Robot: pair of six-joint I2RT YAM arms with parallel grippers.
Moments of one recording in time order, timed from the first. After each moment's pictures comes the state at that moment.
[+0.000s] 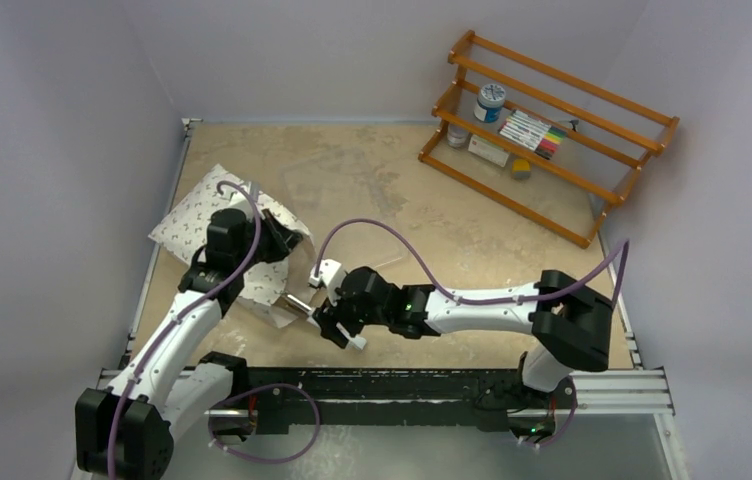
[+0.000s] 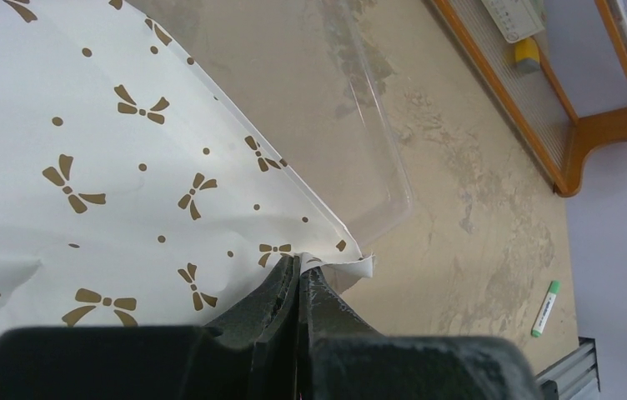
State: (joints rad) left arm -0.22 0.93 0.61 -0.14 0.21 -0.62; right arm 1.22 1.60 0.93 0.03 0.01 0.20
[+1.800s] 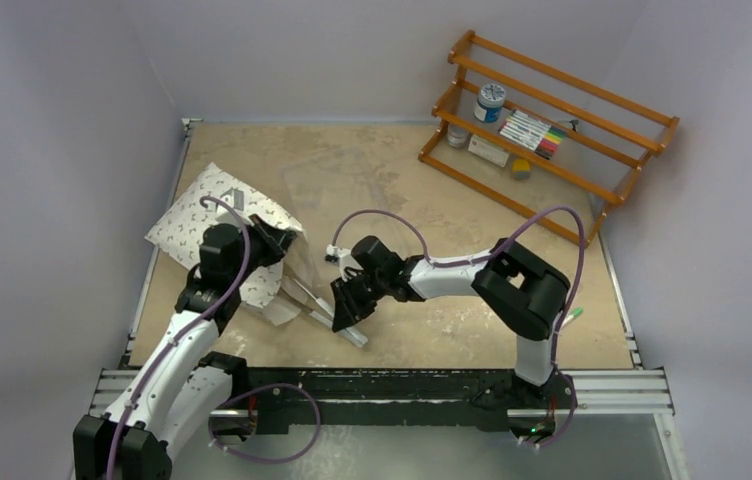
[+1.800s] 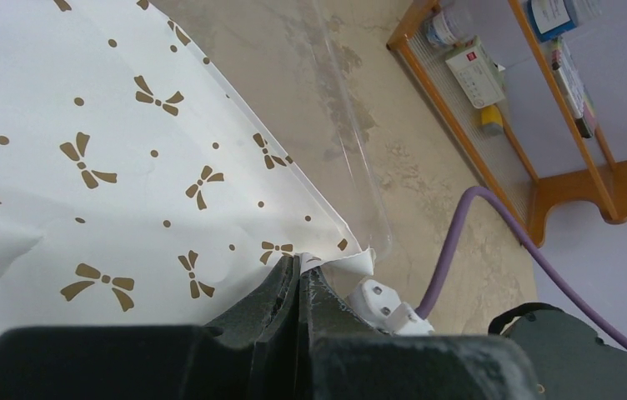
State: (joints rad) left arm -0.22 0.79 0.51 -0.05 0.13 -0.72; right arm 0.96 1.86 0.99 0.05 -0.55 0.48
